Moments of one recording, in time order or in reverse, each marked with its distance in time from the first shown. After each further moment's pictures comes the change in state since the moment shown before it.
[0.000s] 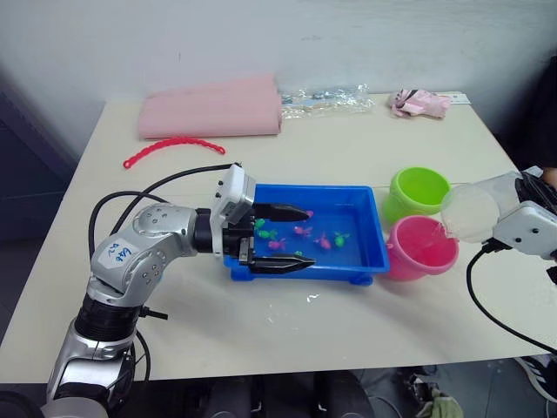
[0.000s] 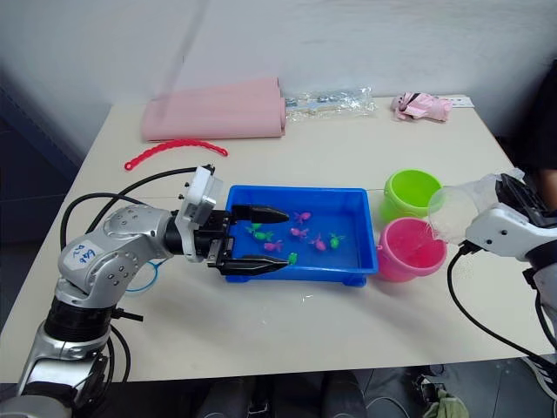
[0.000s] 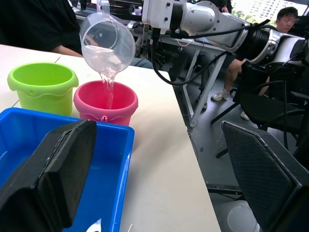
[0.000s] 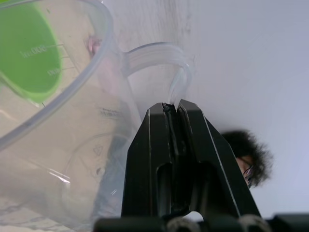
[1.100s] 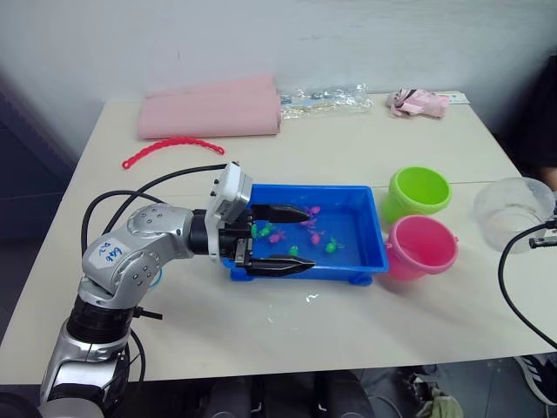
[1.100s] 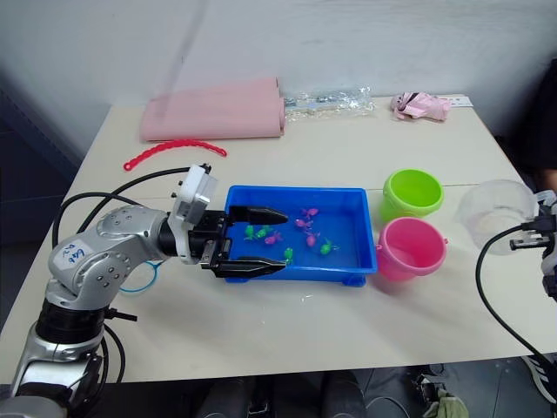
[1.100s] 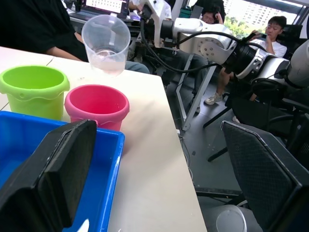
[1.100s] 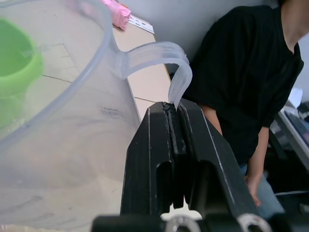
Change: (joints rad) left arm 0.007 0.029 0.017 -0.036 -0.078 0.036 0.027; right arm -0.013 0.085 -0.109 0.019 0.534 0.411 0.024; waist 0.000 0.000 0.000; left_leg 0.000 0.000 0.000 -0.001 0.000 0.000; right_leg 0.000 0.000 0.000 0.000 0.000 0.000
